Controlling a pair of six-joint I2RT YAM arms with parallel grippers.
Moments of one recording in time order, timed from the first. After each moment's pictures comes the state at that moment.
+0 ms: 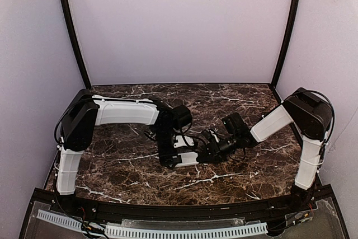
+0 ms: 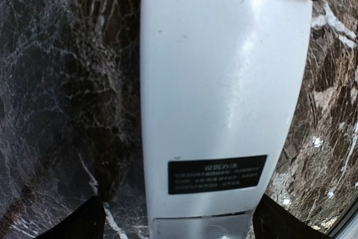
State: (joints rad) left arm -0.94 2.16 1.67 -1.03 0.08 0.44; right arm 0.65 1.91 0.78 0.22 -0.93 0.68
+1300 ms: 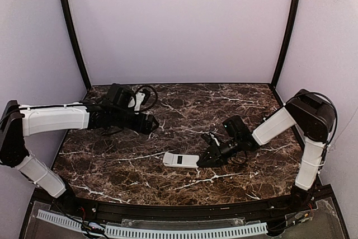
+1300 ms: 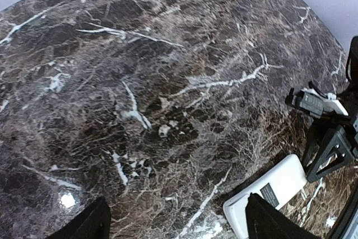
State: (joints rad) left arm -0.68 1.47 0.97 -0.23 0.04 -0.22; right arm 0.68 1.88 0.73 0.24 -0.95 0.69
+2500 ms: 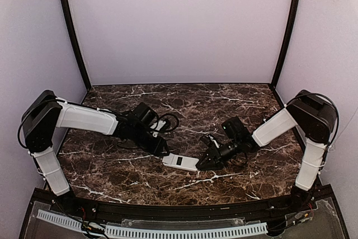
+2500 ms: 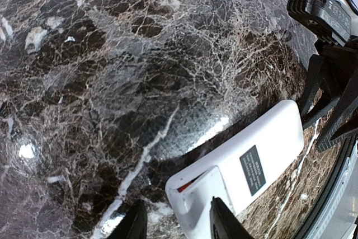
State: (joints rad) left arm -0.79 1.77 1.02 -0.29 0.30 -0.32; right arm 0.70 1.86 0.72 0.22 -0.95 0.68
